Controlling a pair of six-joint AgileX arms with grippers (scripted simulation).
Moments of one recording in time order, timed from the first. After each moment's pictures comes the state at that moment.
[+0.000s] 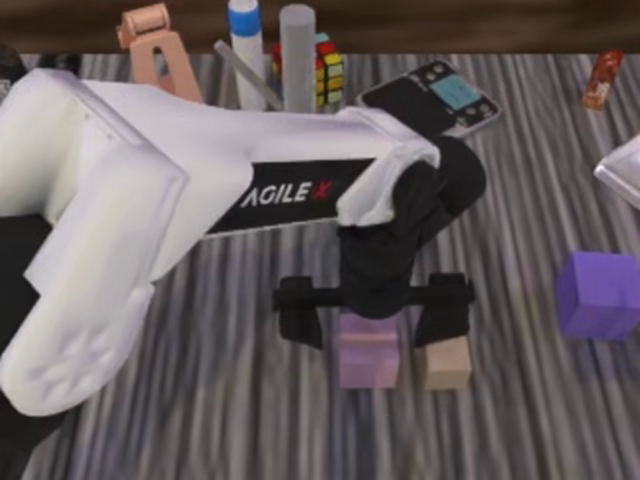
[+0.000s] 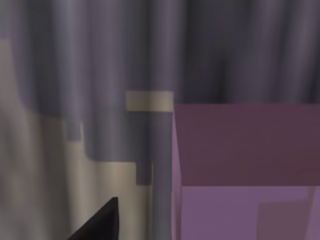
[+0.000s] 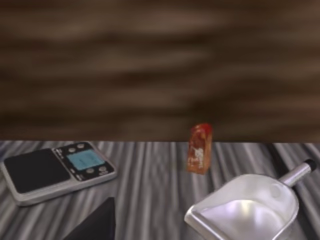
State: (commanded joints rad) left arm -0.84 2.25 1.66 -0.95 -0.01 -0.83; right arm 0.01 0.00 0.00 0.00 0.00 0.00
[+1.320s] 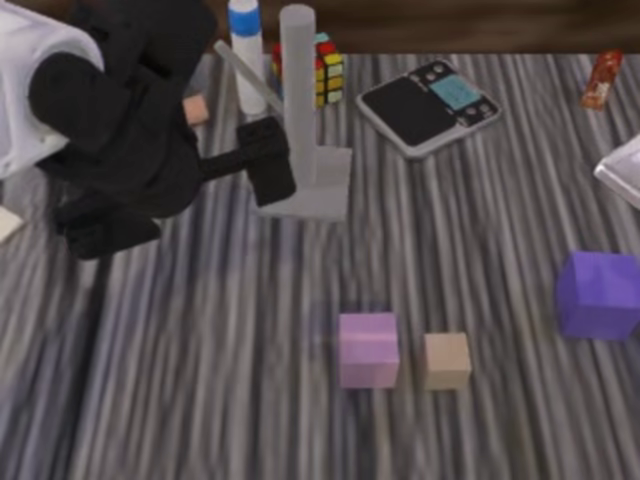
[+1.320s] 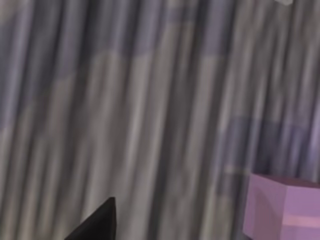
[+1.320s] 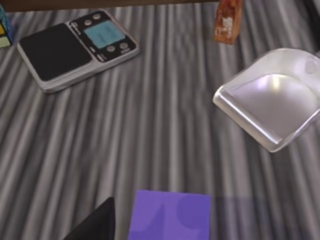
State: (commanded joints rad) left arm -0.53 1.52 1.21 -0.81 -0.03 -0.72; right arm 0.06 0.58 0.46 -0.33 0.00 0.09
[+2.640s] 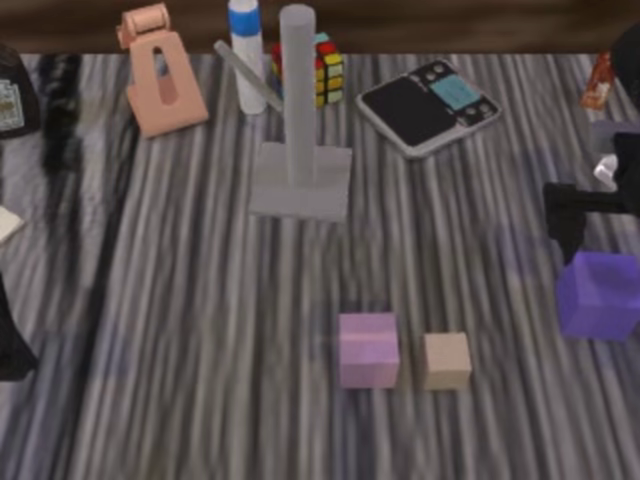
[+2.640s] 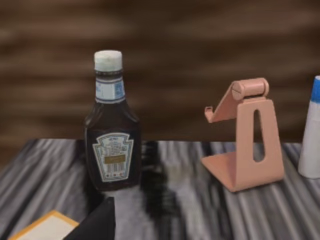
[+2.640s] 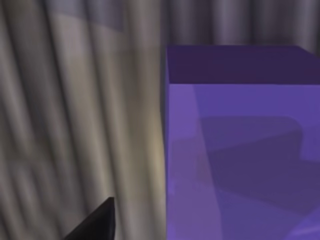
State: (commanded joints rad) left arm 0.02 0.00 0.00 0.00 0.00 0.00; right arm 0.16 1.93 1.38 -1.02 0.00 0.26
